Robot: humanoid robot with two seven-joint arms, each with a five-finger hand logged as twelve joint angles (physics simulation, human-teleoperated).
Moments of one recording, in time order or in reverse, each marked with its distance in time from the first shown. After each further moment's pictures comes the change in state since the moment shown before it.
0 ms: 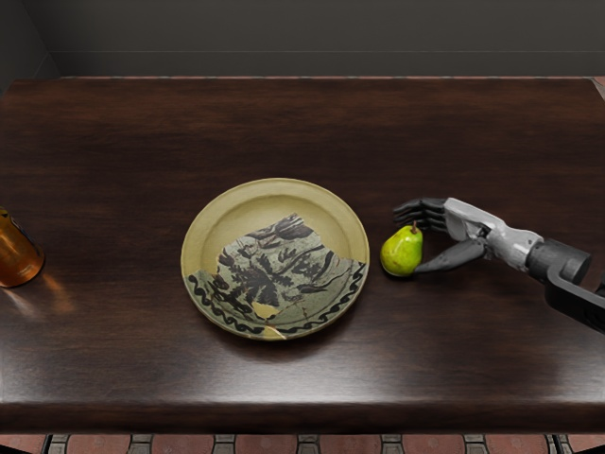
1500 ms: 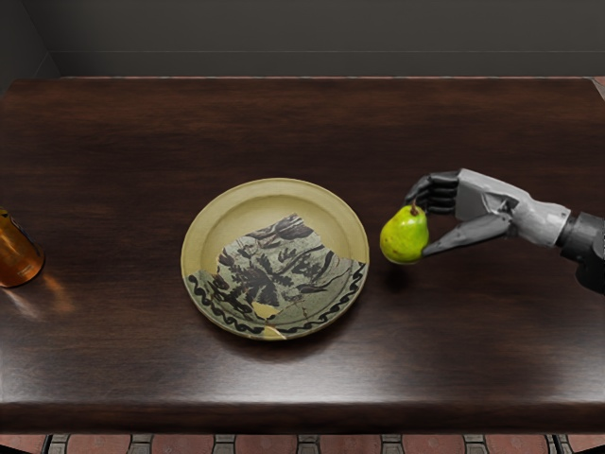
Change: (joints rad) left arm 0.000 0.000 0.000 0.000 0.000 0.000 0.000; right arm 0.014 -0.151 0.143 0.170 0.002 0.254 0.022
